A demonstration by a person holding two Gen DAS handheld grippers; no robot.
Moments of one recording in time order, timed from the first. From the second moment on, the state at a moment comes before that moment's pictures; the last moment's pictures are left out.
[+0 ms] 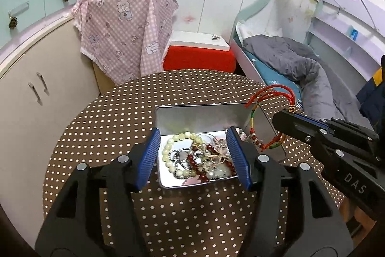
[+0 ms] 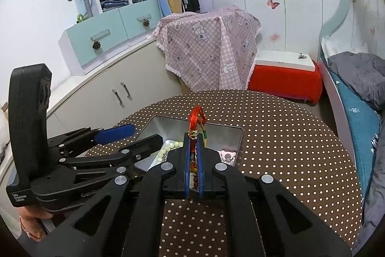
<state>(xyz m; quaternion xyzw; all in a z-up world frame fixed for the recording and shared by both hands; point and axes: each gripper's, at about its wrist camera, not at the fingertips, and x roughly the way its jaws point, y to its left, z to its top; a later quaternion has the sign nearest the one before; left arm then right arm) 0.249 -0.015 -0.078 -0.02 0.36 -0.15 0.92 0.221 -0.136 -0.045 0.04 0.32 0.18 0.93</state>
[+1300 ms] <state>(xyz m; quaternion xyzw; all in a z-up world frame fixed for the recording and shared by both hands) 0.051 0.012 0.016 0.01 0.15 -0.08 0.98 0.024 -0.135 0.031 -0.01 0.11 0.07 0.99</state>
